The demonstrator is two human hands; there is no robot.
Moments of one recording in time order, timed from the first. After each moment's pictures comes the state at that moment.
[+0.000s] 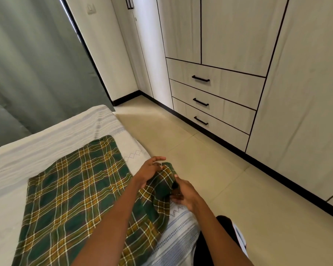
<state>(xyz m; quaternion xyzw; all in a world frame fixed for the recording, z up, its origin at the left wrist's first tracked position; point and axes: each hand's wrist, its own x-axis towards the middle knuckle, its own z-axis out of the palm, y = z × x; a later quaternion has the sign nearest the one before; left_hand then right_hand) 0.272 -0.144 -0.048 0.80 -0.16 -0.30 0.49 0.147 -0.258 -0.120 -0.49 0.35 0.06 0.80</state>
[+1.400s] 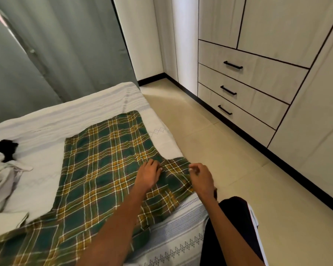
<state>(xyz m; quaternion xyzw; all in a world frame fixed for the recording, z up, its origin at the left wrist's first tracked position) 0.229 -0.017 -0.119 0.96 -0.25 -0.06 0.11 0.105 -0.210 -0.119 -0.81 0.27 -0.11 0.51</state>
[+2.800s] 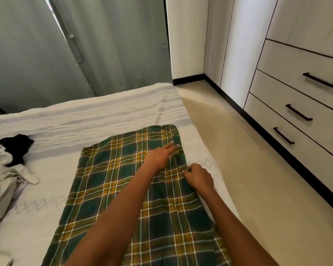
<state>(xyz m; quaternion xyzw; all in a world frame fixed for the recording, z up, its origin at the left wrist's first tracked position) 0.508 0.024 -0.094 0.96 -0.27 -0.06 0.00 0.407 -0.130 -0.112 -0.92 0.16 0.09 0.36</state>
